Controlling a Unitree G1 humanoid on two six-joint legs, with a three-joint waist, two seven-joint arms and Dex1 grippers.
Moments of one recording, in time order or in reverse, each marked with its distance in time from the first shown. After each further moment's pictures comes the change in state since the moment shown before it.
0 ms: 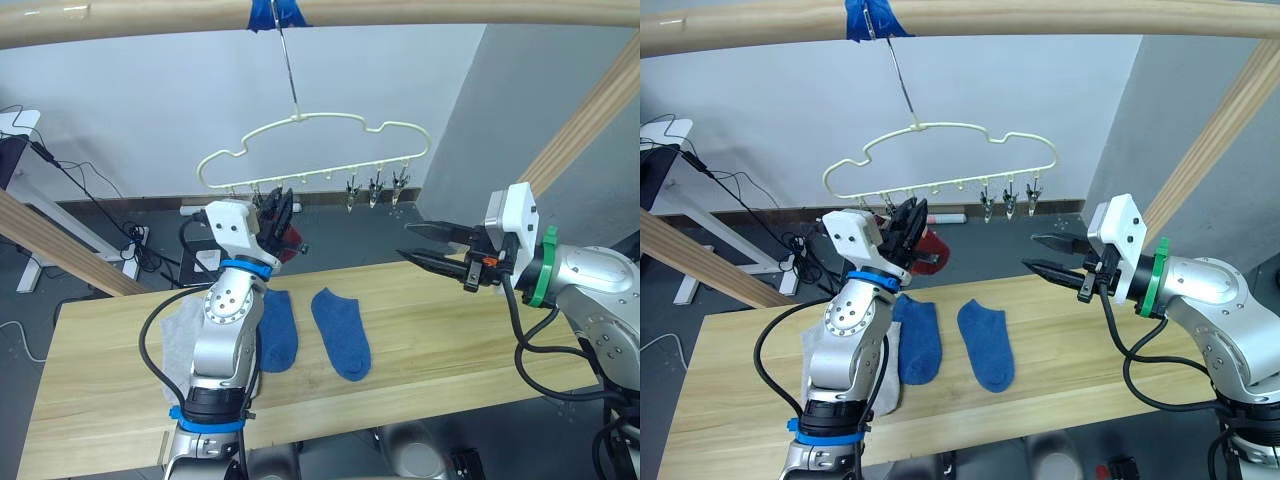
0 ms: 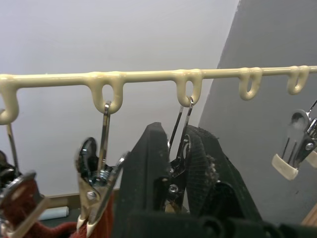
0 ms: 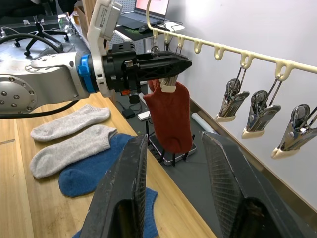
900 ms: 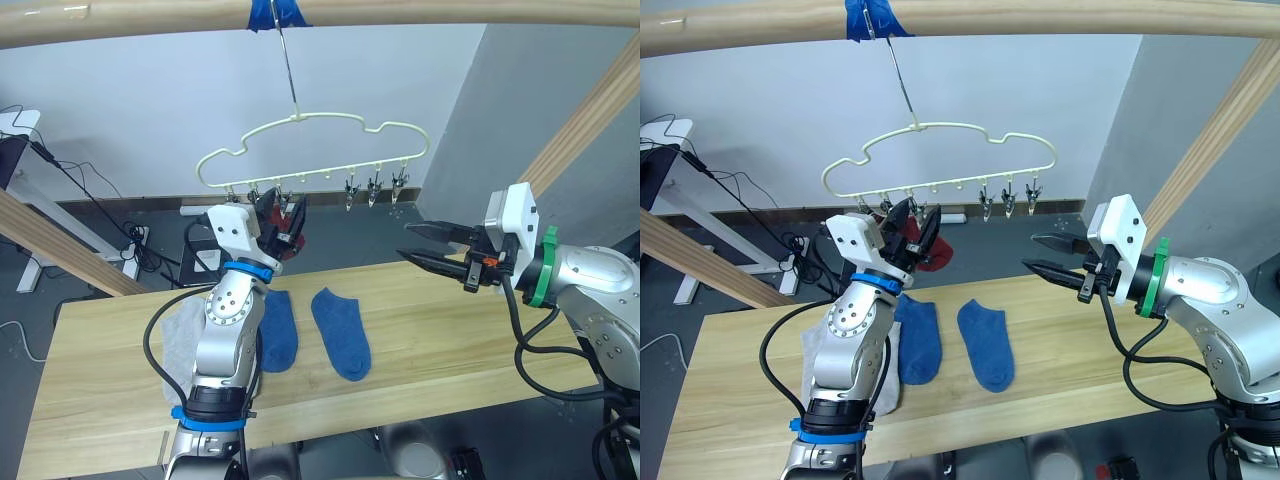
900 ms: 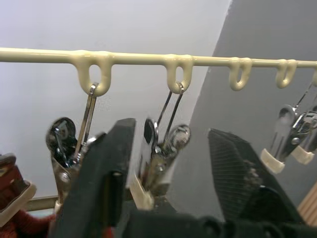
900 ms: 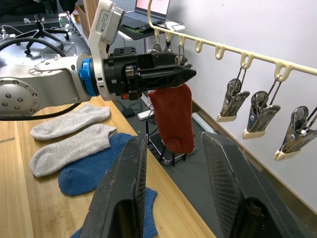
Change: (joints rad) left arm -0.002 -0.001 0.001 0.057 -0.039 -0.056 -0.049; right arm 0.001 0.000 0.000 0.000 -0.010 -0.010 0.011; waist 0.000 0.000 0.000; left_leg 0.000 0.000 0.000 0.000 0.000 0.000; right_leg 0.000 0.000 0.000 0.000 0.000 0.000
